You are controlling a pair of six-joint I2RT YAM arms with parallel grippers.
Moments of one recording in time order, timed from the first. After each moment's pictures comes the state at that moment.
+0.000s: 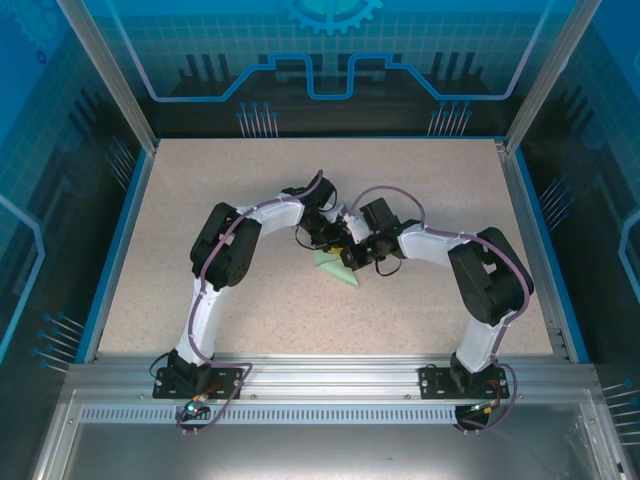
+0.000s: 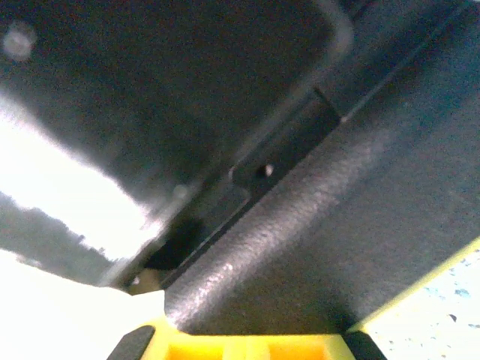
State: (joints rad) left arm -0.51 2.27 1.63 -0.61 0.63 -0.51; right arm 0.51 1.80 1.00 -0.27 -0.42 0.12
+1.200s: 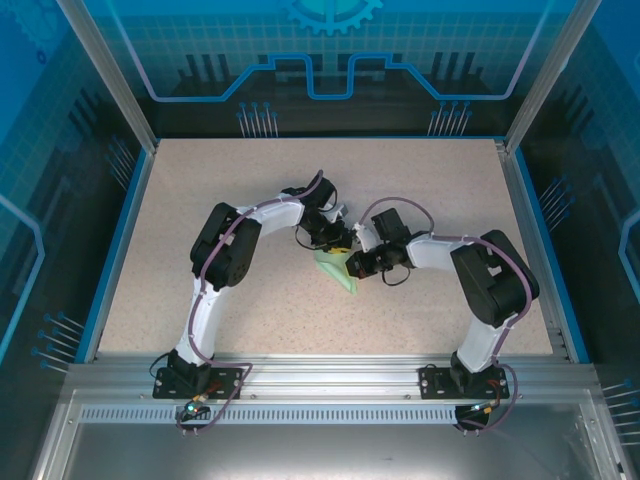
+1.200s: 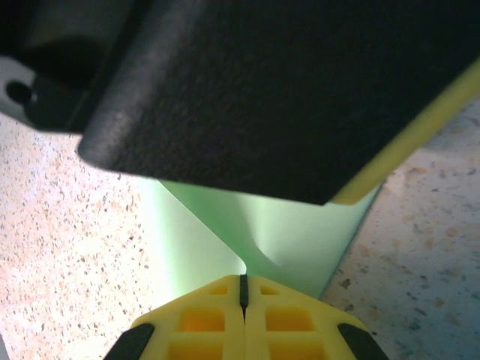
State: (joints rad) left arm -0.51 2.27 1.63 -0.62 0.63 -0.51; right arm 0.46 1.77 0.86 -0.16 -0.56 0.17
